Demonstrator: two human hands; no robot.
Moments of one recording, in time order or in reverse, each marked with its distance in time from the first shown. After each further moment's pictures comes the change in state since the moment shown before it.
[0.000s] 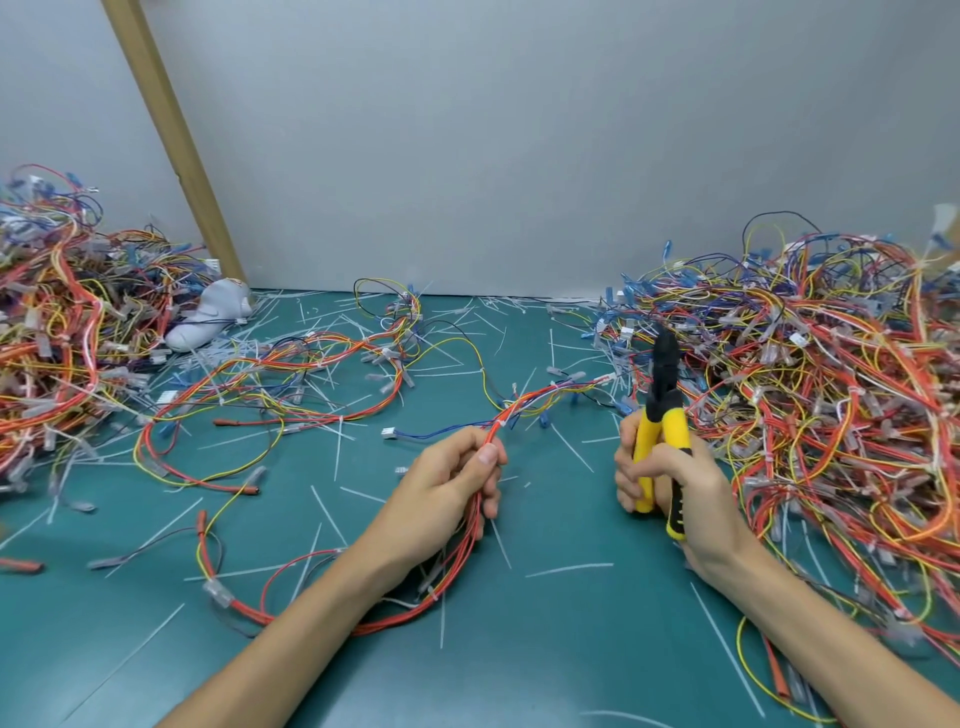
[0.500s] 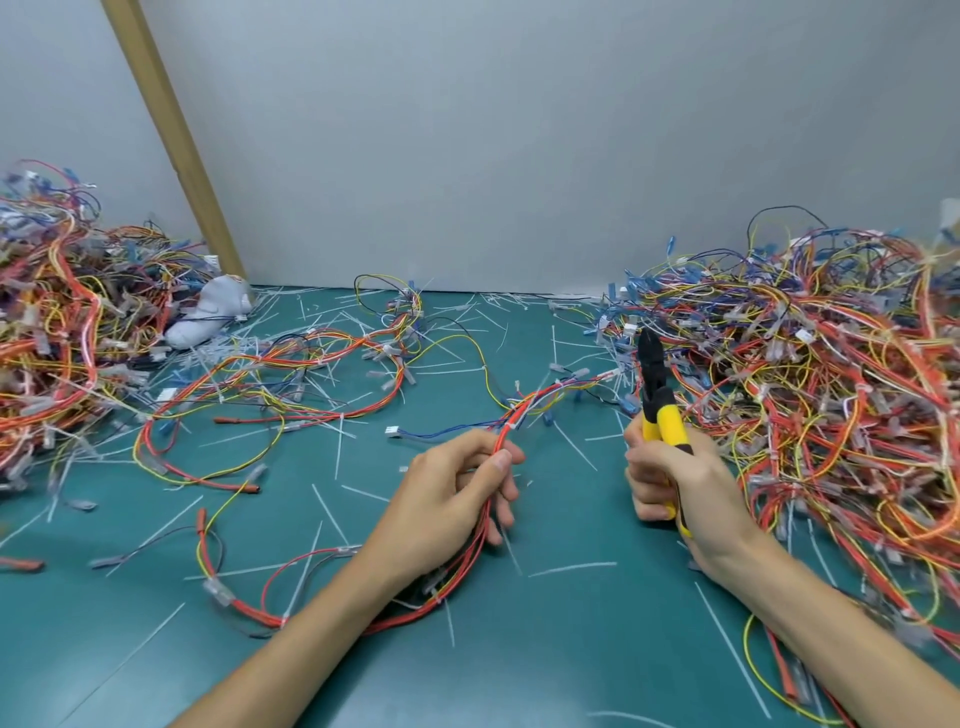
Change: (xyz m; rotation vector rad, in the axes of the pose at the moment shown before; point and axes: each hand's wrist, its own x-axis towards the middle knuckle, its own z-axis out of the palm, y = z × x) left_hand -0.003 -0.004 0.004 0.108 0.058 0.095; right_hand -0.001 -0.008 0.002 -0.040 0.015 0.103
